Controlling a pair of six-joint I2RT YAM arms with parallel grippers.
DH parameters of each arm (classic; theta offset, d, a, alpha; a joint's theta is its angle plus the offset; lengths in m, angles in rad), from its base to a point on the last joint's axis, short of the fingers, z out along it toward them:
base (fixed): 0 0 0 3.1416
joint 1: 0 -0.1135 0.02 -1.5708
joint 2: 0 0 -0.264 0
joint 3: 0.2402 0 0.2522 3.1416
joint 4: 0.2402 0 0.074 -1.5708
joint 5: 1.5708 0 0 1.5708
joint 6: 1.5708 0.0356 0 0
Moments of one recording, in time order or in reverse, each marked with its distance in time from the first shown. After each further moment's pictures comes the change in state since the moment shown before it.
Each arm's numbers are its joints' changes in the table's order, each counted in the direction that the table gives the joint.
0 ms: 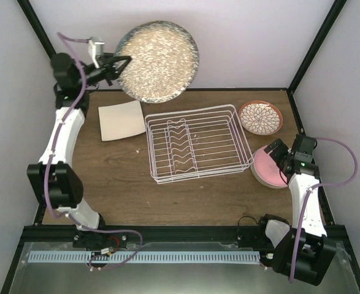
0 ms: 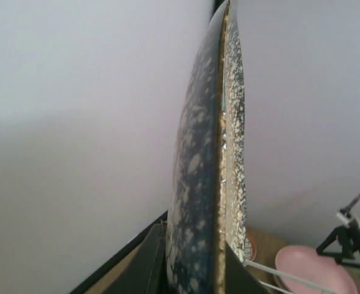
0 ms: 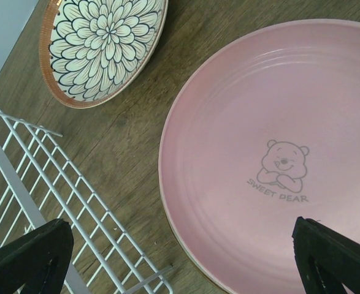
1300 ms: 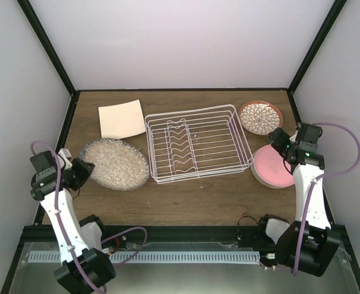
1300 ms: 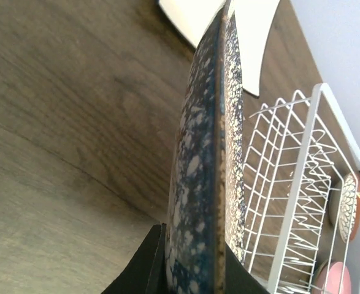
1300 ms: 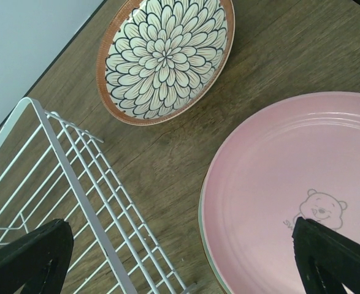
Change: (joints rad) left arm -0.562 0.909 -0.879 1.268 -0.449 -0.090; right arm -0.003 -0.084 0.147 -0.004 -0.064 -0.116
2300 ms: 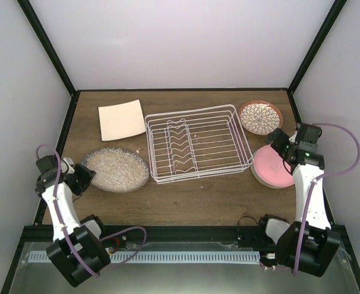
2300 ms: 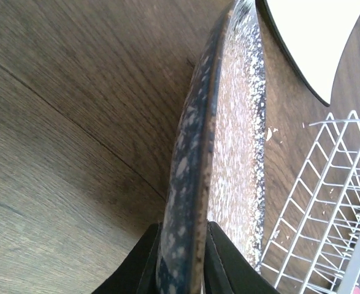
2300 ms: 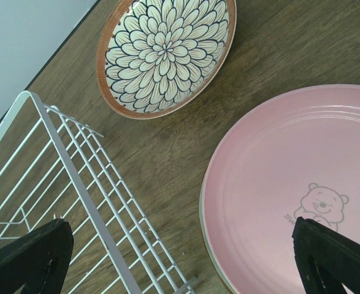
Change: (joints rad) left arm -0.038 -0.134 -0.157 -0.116 -0.039 -0.012; right arm -0.010 -0.001 0.002 0.019 -0.006 0.000
